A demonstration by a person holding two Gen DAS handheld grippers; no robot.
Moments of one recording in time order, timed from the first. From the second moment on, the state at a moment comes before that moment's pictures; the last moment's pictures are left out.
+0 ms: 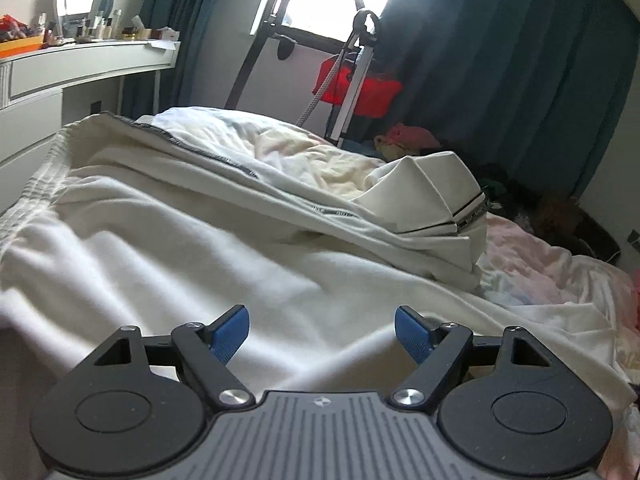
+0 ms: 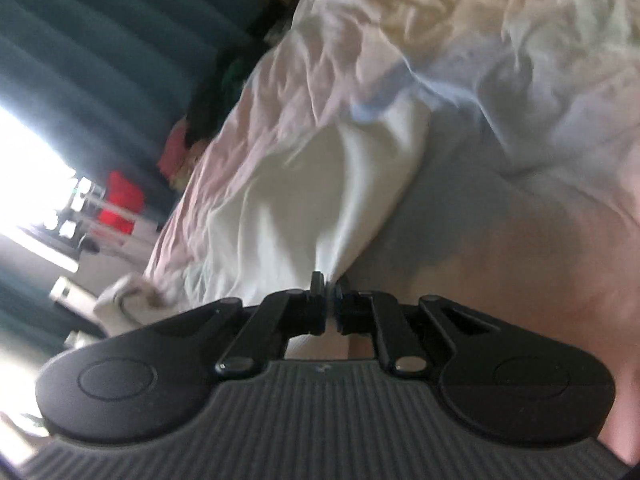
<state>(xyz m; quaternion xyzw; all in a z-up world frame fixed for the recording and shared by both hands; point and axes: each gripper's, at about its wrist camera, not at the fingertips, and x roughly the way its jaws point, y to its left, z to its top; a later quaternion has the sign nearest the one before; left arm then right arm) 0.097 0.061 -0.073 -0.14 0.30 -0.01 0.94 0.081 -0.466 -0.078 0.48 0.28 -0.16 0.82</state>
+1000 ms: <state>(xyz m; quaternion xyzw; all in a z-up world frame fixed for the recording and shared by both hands) 0.108 0.054 -0.100 -0.19 0.33 0.01 0.92 0.116 -0.541 -0.118 0.56 0.05 -0.25 0.79</state>
